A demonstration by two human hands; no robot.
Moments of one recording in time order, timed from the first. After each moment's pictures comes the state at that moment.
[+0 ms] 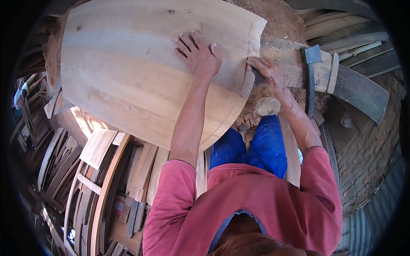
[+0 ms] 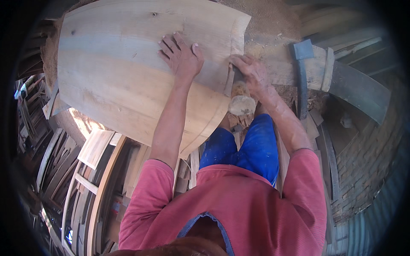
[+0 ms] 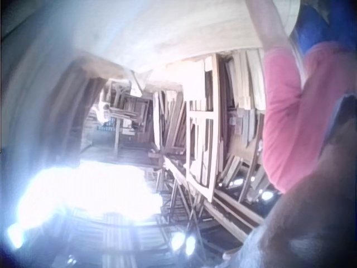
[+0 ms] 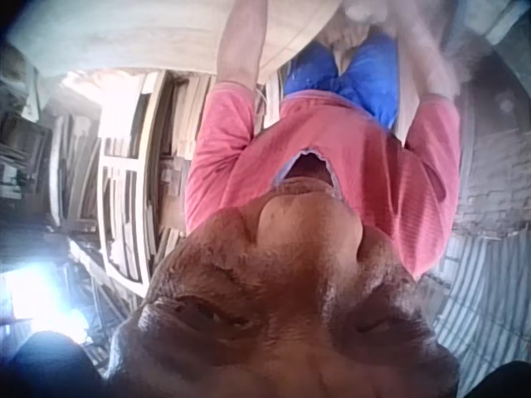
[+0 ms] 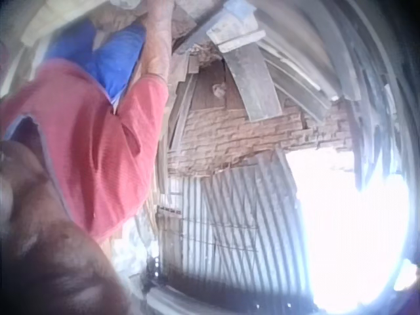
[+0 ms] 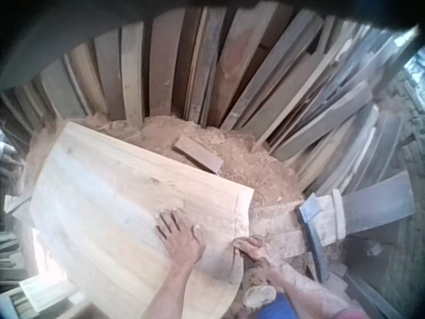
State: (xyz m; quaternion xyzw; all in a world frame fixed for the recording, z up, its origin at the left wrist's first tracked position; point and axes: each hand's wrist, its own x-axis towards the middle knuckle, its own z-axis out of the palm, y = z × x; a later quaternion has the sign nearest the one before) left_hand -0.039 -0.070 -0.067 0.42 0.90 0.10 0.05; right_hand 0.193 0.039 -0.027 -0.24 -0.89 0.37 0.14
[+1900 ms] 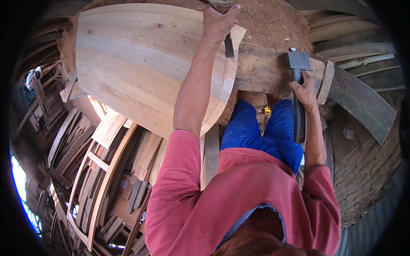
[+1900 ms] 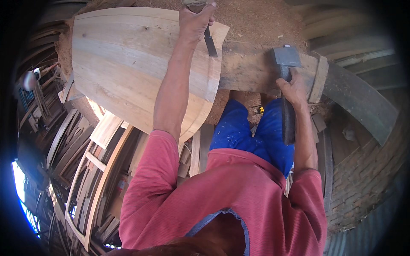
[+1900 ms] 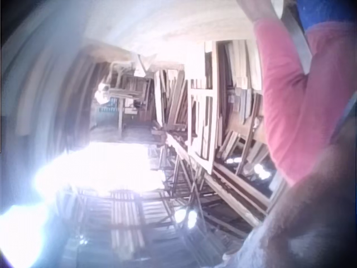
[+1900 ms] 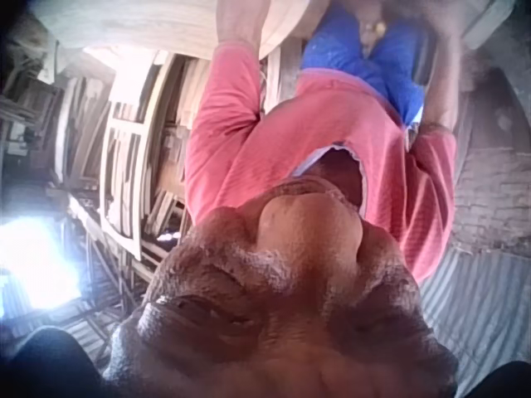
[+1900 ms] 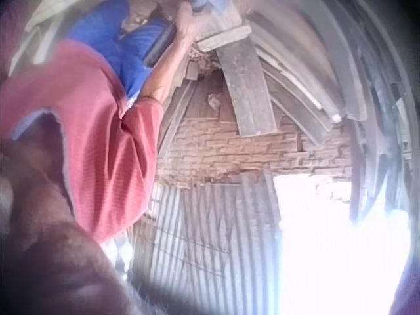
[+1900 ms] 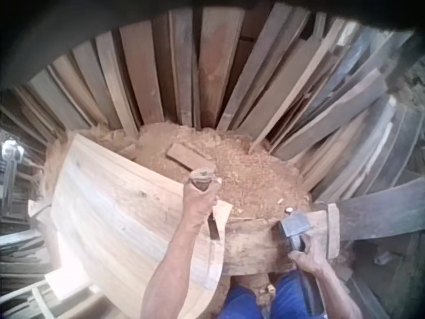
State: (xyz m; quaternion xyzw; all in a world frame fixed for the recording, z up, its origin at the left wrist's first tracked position) left_hand -0.013 0.148 -0.023 0.21 0.69 0.57 0.40; right_hand 0.356 0.174 0.003 -0.55 -0.67 0.50 -0.08
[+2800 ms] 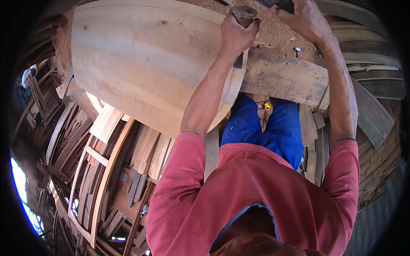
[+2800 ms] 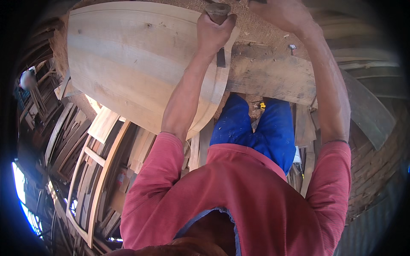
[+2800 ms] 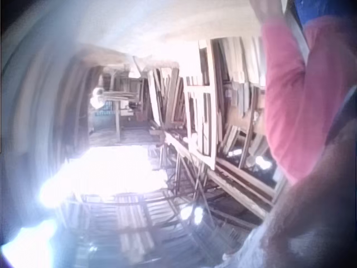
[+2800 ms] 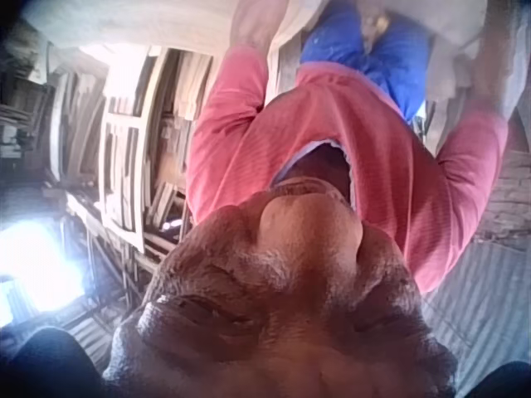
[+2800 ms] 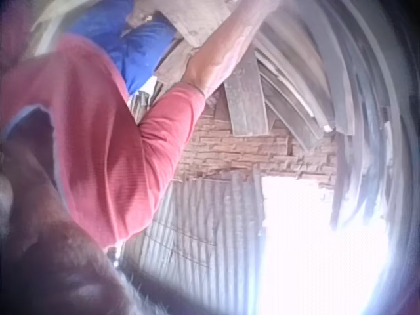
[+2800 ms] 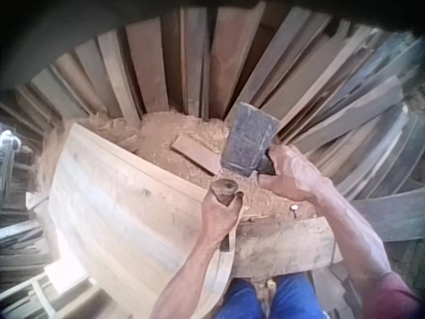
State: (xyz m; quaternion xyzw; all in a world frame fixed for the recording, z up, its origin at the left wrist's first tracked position) left_hand 0.007 0.127 -0.012 0.27 0.77 0.51 0.27; right_hand 0.126 0.318 0.083 -0.31 -0.90 0.31 -0.01
